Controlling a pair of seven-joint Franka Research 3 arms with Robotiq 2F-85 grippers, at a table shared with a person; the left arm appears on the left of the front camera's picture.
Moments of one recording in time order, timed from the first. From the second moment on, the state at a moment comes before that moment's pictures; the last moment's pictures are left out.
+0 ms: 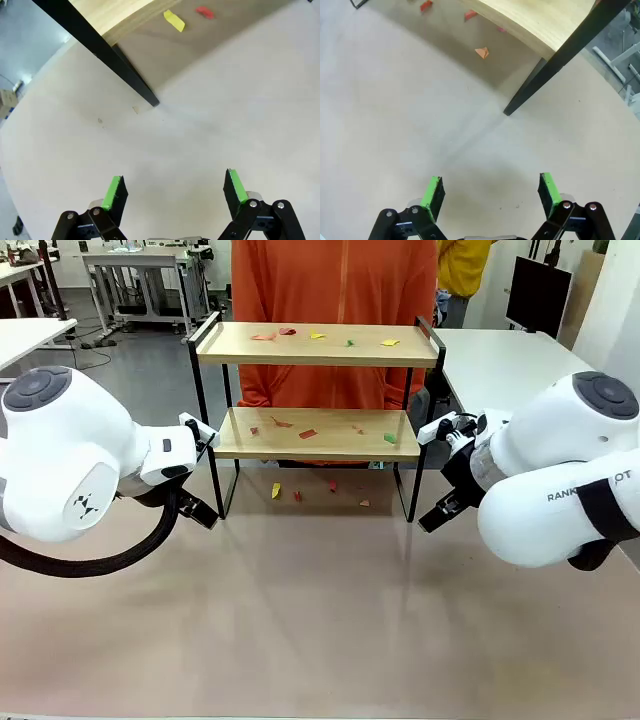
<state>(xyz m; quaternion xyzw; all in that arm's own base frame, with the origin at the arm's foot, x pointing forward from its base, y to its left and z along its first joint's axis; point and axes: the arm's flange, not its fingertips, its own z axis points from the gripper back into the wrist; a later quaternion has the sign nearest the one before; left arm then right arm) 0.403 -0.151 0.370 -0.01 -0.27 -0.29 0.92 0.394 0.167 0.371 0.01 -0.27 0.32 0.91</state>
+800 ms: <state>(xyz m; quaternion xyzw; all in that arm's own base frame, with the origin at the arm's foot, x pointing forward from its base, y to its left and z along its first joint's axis) 0.403 -0.152 0.370 -0.01 -0.27 -0.29 0.92 0.394 0.167 0.371 0.01 -0.27 0.32 0.91</state>
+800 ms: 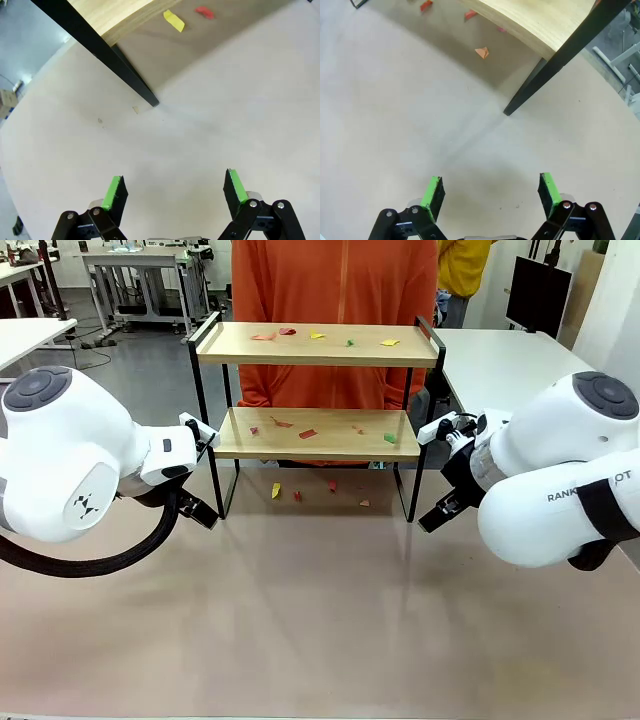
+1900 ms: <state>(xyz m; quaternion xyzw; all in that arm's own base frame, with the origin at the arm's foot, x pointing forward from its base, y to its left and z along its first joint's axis) 0.434 -0.054 0.526 -0.15 -0.29 -0.37 0.87 0.417 0.064 0.502 0.11 -0.35 0.29 0.88</state>
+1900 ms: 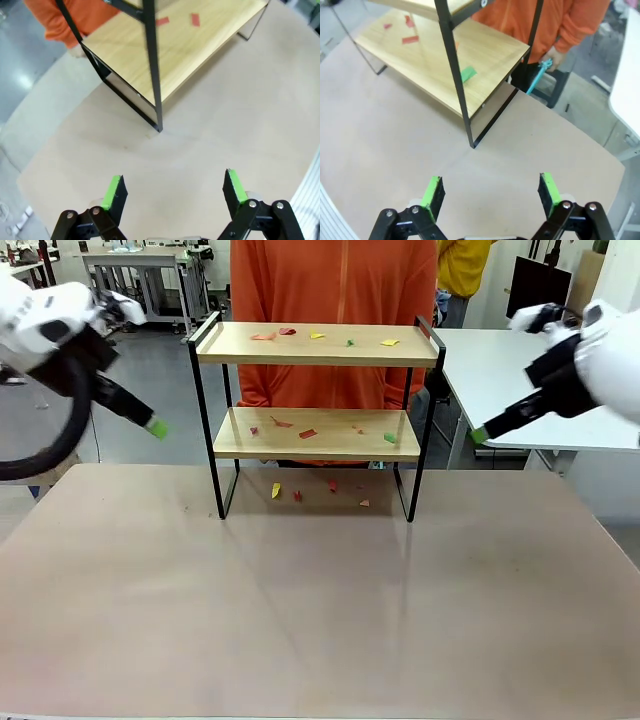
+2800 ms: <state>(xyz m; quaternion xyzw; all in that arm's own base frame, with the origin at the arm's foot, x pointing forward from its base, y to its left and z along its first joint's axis) 0.490 0.034 0.457 -0.29 -0.31 -0.46 0.78 0.435 -0.059 0.446 0.20 -0.39 0.39 0.81</state>
